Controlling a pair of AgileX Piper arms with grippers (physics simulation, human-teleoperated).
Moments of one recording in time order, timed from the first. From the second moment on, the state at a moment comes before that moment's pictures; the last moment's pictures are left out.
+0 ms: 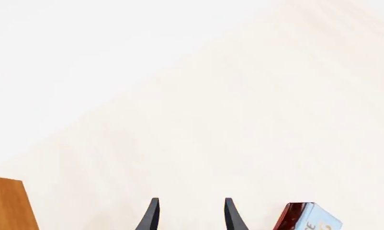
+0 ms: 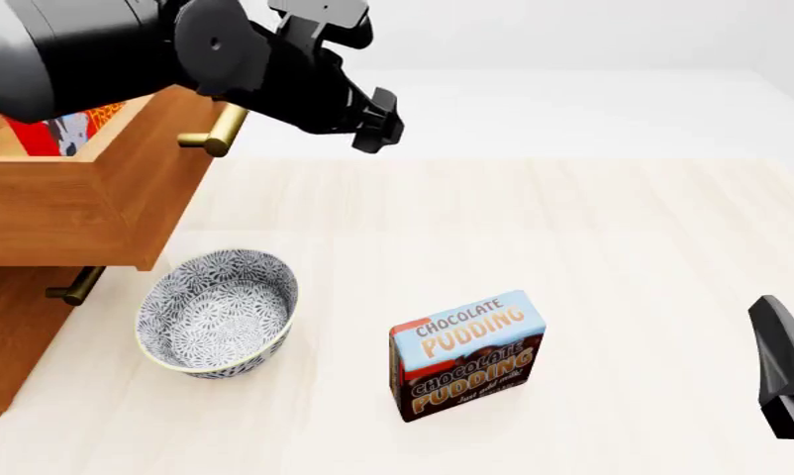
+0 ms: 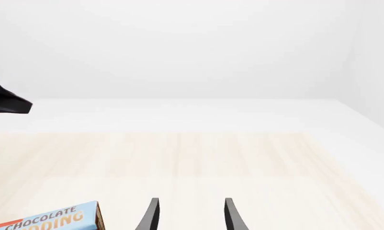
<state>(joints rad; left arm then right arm) -0.58 1.65 -1.42 0.51 0.03 0.00 0.00 0.00 0.00 0.00</state>
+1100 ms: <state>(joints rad) -0.44 1.56 -1.30 0.48 0.07 0.00 0.00 0.00 0.00 0.00</state>
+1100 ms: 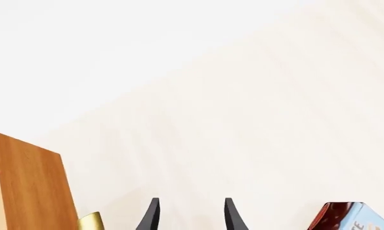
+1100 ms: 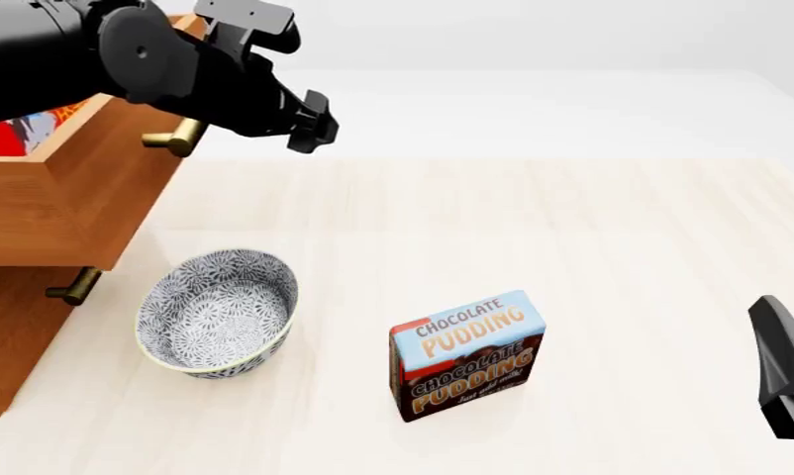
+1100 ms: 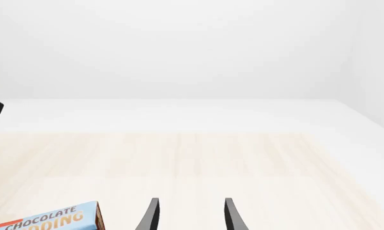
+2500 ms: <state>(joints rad) -0.17 1.37 -1.12 0.46 0.16 0.00 0.00 0.00 0.00 0.00</state>
